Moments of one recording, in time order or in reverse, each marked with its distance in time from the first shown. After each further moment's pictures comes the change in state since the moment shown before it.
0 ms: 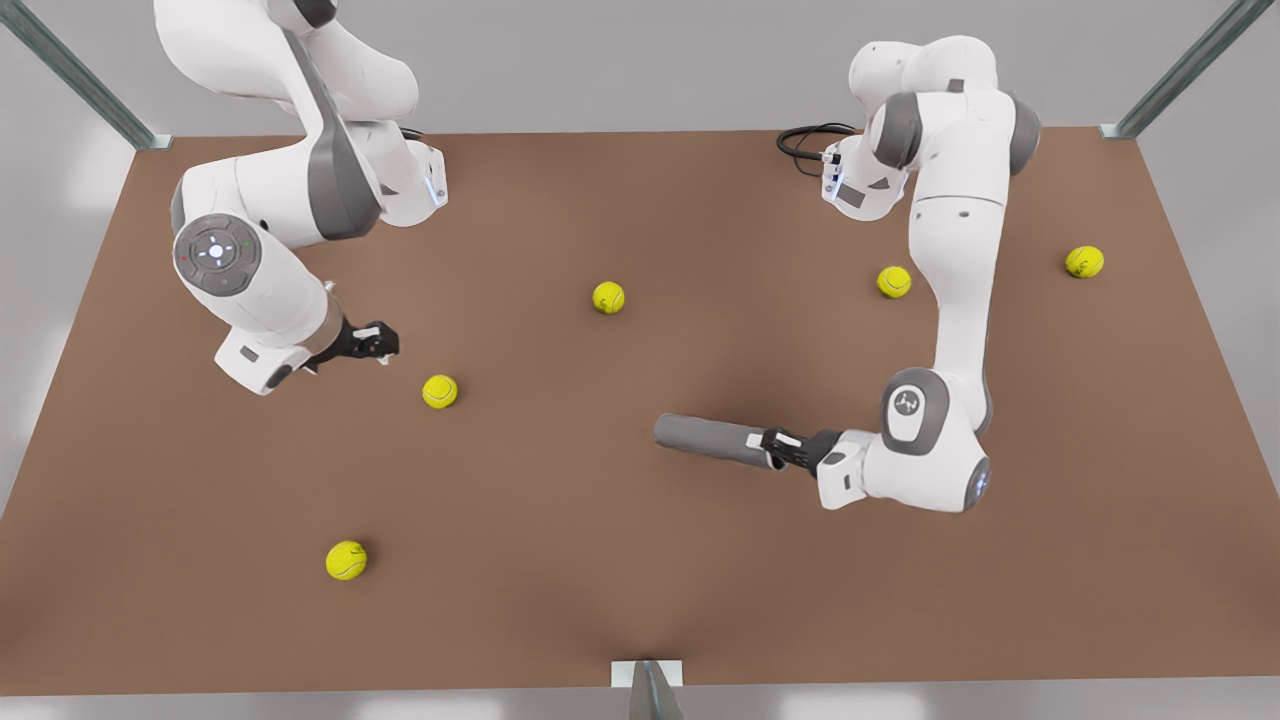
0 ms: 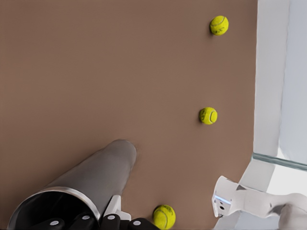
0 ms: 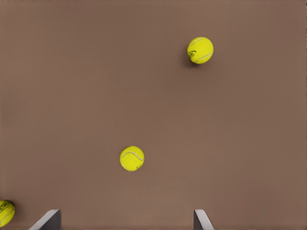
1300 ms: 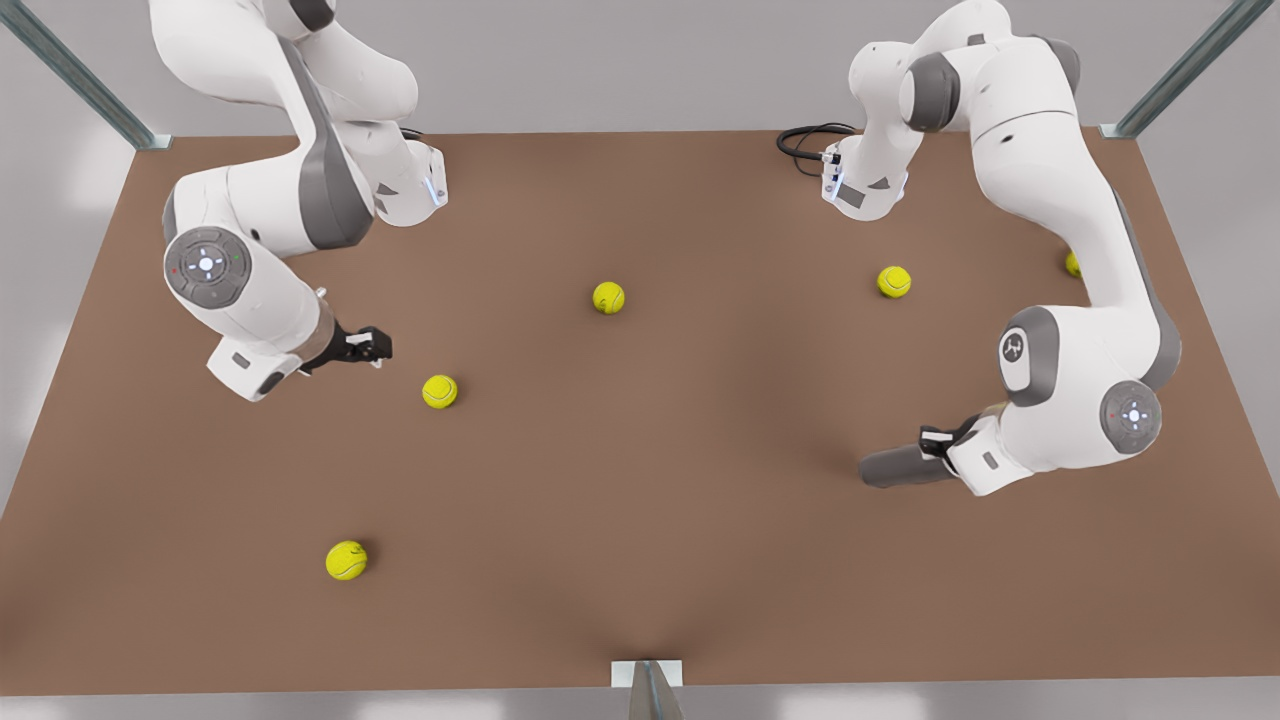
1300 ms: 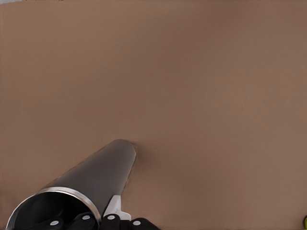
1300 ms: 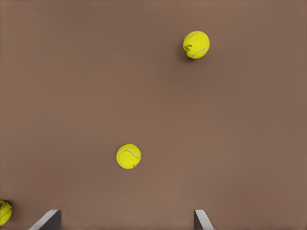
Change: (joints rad) left arm 0.005 -0.187 0.198 0.005 0.588 -0.006 -0.084; right arm -0.015 0.010 -0.006 0.000 0.001 -0.009 0.003
